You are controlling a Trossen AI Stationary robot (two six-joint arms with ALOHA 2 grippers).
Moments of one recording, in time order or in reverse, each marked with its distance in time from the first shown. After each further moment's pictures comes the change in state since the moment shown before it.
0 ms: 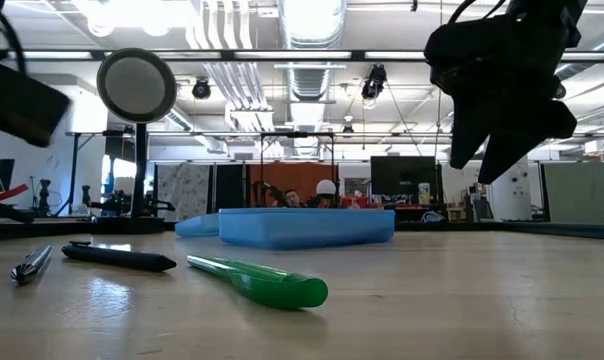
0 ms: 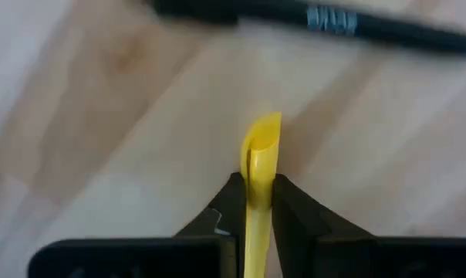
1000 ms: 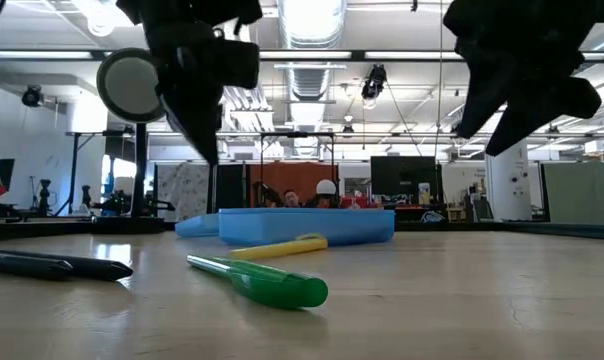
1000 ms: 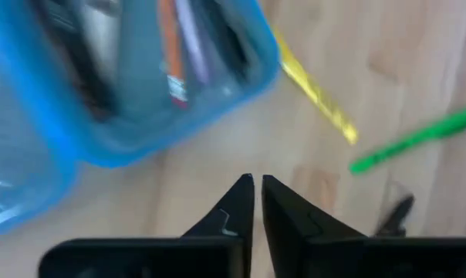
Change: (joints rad) left arm 0.646 -0.109 0.249 -0.039 0.074 1.147; right arm 0.094 -0.095 -0.013 -0.077 0.175 0.133
